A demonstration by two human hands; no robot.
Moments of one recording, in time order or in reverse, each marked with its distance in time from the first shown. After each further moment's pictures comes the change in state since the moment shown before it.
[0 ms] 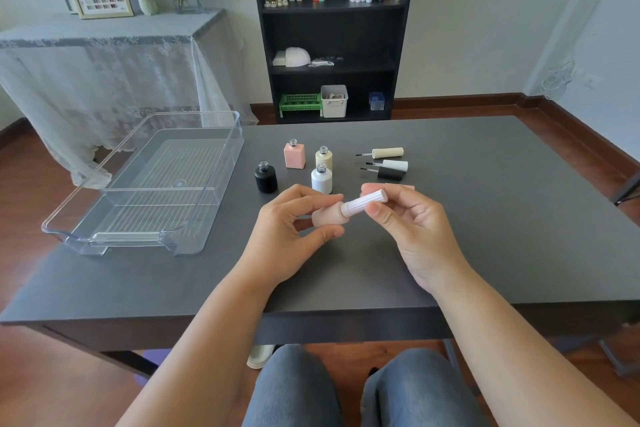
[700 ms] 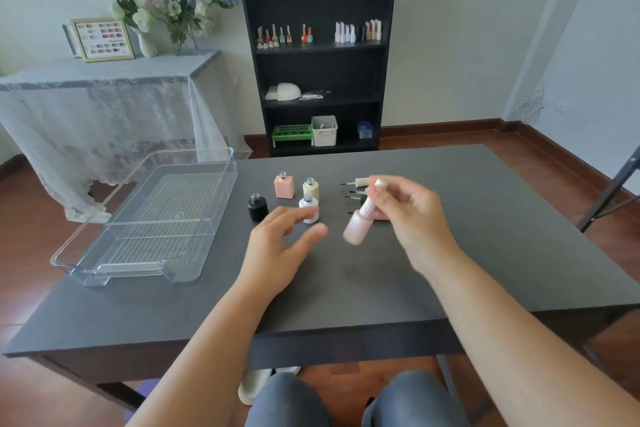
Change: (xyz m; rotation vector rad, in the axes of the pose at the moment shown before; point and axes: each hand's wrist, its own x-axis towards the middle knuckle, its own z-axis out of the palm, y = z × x) left_hand 0.010 -0.001 0.006 0.102 0.109 -0.109; right_hand 0.032 -0.027 -0.020 -0.091 0.201 0.021
